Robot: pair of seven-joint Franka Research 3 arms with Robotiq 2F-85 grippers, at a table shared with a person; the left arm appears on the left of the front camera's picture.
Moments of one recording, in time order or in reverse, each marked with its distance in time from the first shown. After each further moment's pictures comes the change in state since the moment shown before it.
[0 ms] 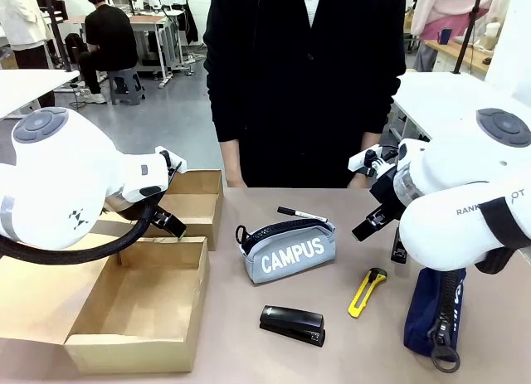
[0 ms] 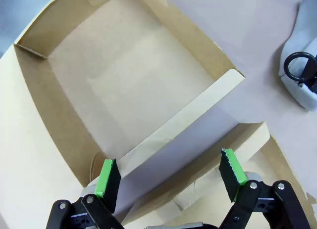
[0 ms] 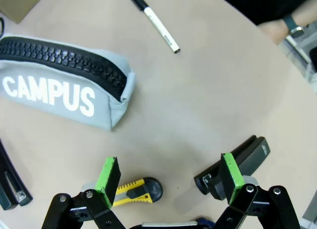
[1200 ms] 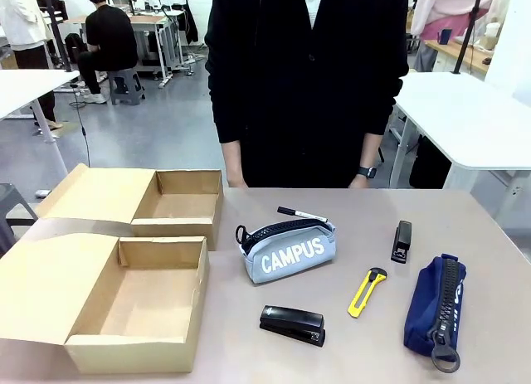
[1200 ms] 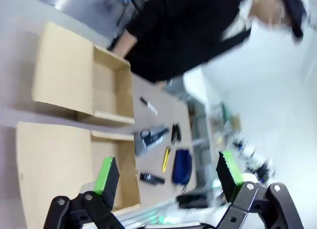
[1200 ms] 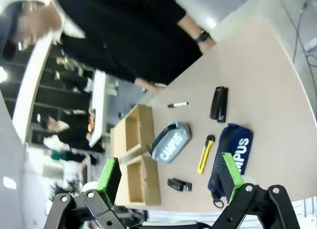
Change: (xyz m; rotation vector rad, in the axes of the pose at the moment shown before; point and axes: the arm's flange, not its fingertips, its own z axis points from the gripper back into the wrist) left arm -0.195 0.204 0.327 -0.581 -0.540 1.086; right arm -0.242 -0.185 0.370 0.400 -0.499 -1.276
